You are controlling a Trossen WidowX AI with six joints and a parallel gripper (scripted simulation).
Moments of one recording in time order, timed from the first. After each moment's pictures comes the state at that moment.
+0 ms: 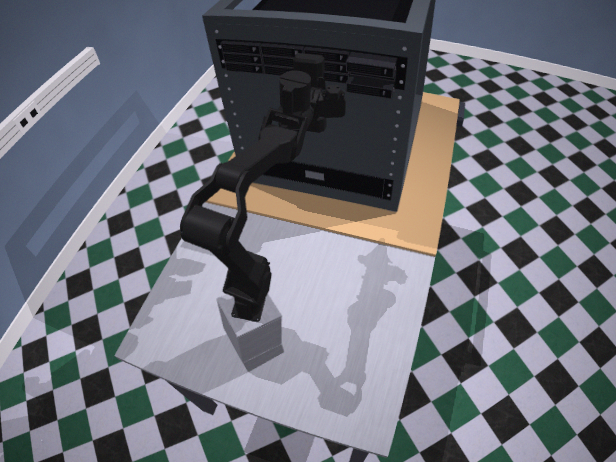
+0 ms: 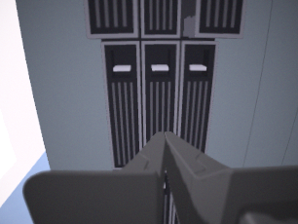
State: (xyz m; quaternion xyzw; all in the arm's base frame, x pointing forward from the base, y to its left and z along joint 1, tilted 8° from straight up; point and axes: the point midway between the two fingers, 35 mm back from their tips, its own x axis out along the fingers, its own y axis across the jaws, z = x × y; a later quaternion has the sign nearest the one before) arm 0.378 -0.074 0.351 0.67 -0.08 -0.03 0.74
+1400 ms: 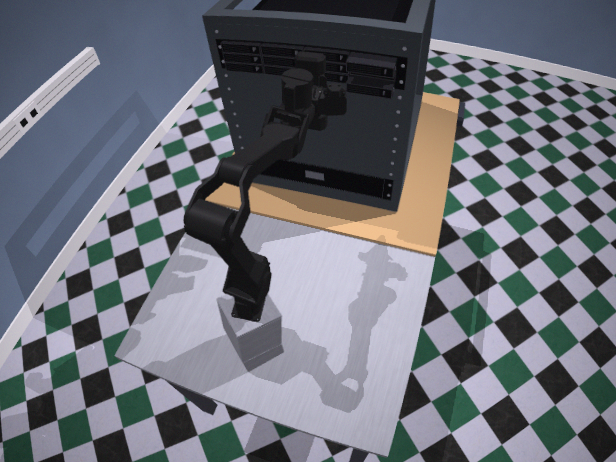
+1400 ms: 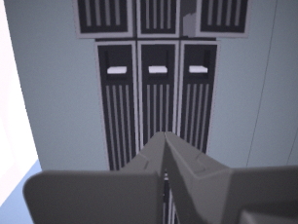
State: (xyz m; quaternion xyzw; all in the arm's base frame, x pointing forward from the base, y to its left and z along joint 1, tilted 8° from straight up) arm 0.388 -0.076 0.350 0.67 -0.08 -0.03 0.74
